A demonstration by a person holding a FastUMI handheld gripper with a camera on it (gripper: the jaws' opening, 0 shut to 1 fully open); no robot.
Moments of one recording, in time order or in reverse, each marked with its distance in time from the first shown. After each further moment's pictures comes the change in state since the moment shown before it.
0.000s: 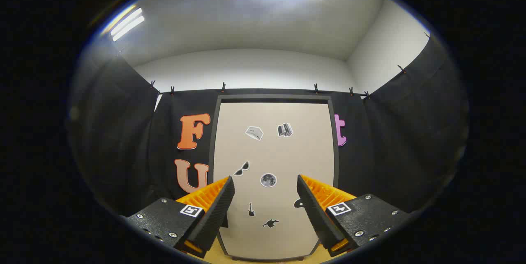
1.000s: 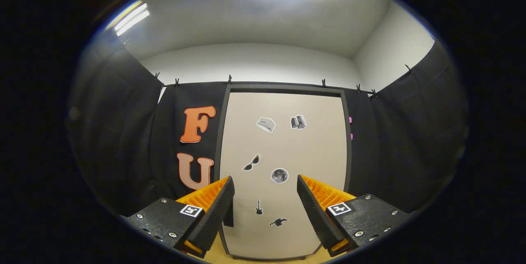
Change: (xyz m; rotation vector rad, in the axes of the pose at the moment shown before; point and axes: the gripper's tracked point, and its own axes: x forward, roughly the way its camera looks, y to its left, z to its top) arm 0.020 0.030 -0.023 -0.019 0.050 0.030
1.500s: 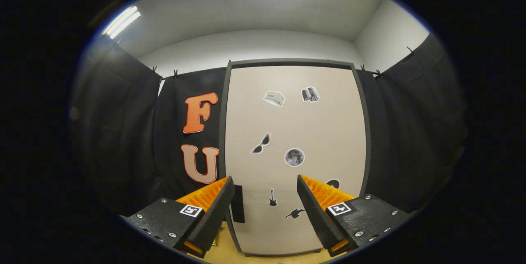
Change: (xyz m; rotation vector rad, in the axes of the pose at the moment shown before) arm 0.033 0.032 -0.059 0.062 0.120 0.043
